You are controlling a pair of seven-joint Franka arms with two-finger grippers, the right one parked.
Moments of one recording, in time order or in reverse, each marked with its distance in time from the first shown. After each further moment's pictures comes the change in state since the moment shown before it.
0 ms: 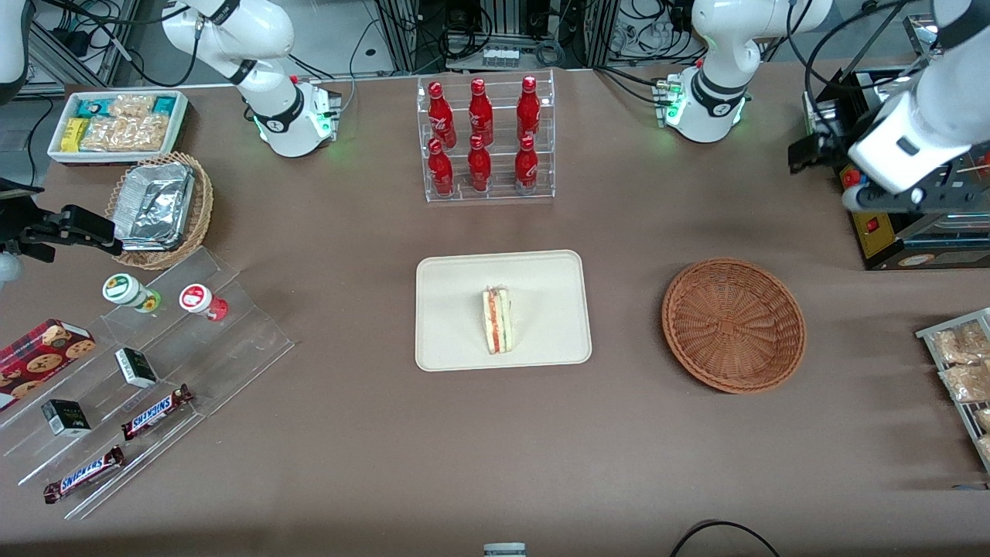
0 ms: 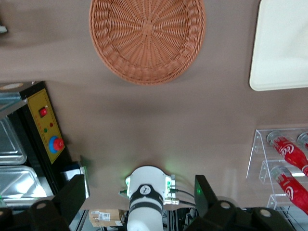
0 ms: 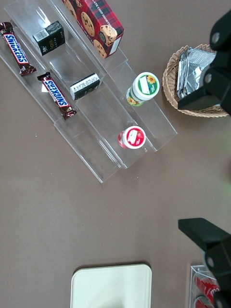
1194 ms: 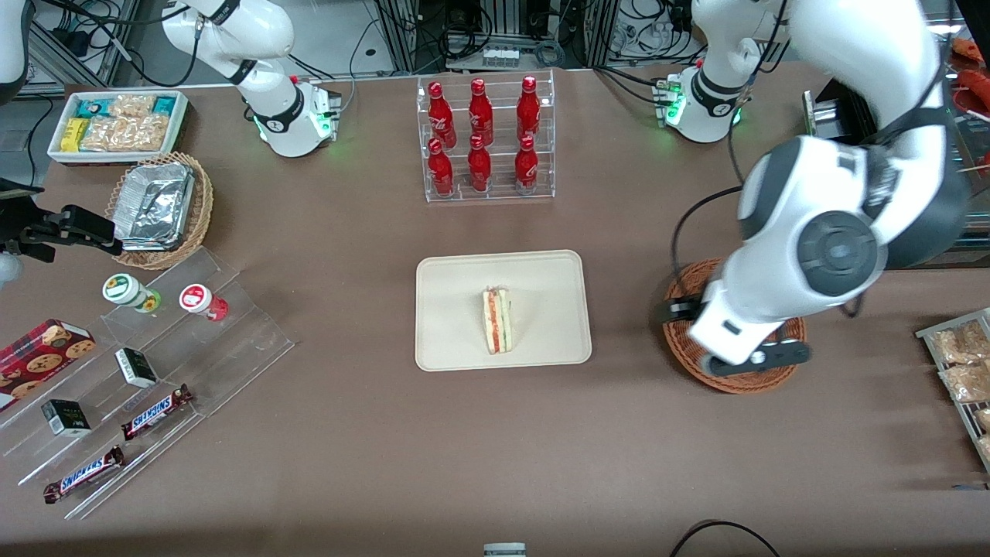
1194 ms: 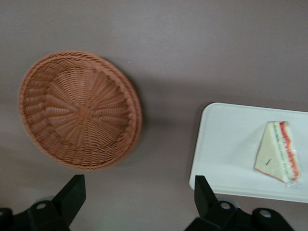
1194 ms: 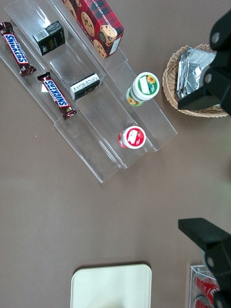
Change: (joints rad) arm -0.265 0.510 0.062 0.353 0.001 0.296 -0.389
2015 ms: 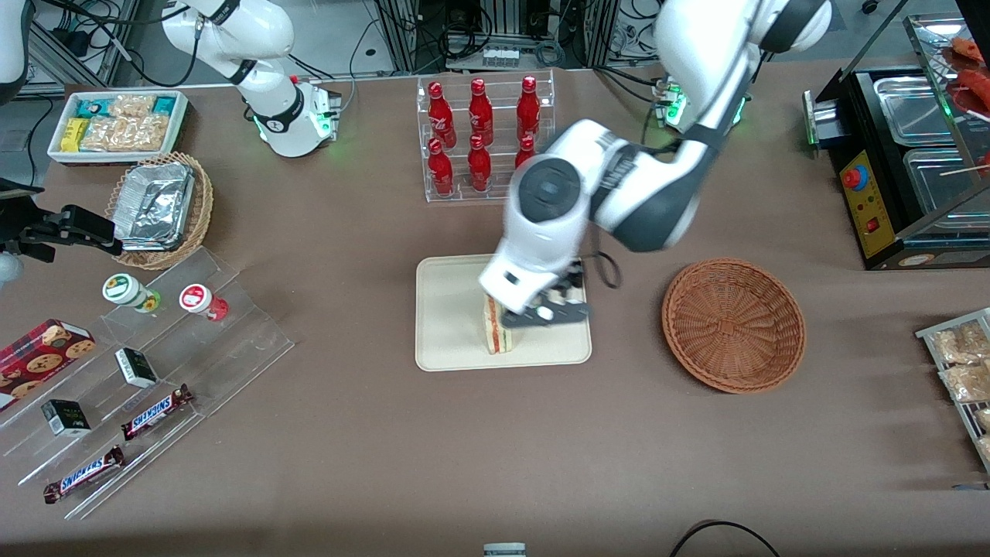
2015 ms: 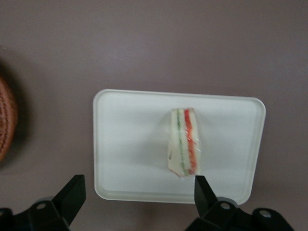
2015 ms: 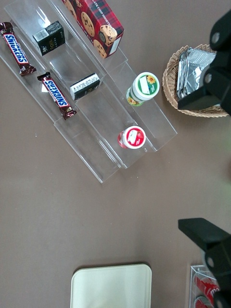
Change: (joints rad) arm -0.322 0.166 -0.003 0.095 0.006 0.218 -0.307
